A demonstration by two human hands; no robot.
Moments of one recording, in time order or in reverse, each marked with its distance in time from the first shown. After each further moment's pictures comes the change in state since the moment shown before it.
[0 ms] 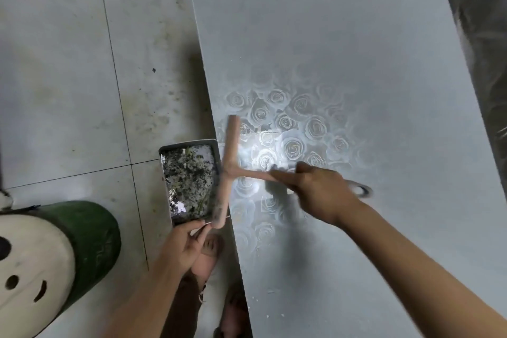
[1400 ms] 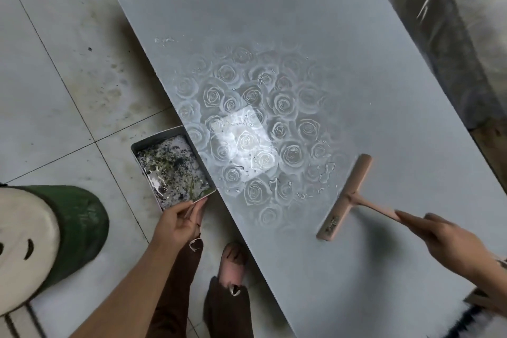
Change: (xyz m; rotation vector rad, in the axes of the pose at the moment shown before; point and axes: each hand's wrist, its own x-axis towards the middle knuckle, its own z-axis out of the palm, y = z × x) left_hand -0.044 -0.115 -0.130 0.093 -0.151 -0.091; right_hand -0.423 0.046 0.261 0.280 -0.010 0.822
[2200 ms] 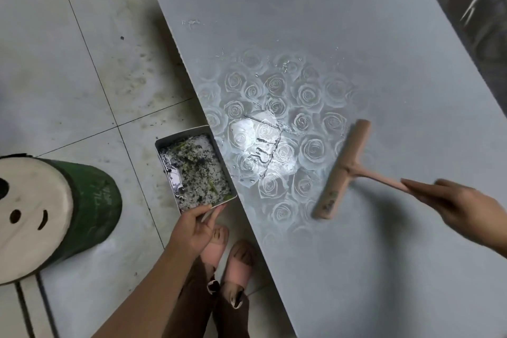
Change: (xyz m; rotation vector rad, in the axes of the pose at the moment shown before) left_hand 0.014 -0.038 -0.033 0.047 0.008 0.049; right_hand 0.052 -0.035 -0.027 0.090 0.150 -0.320
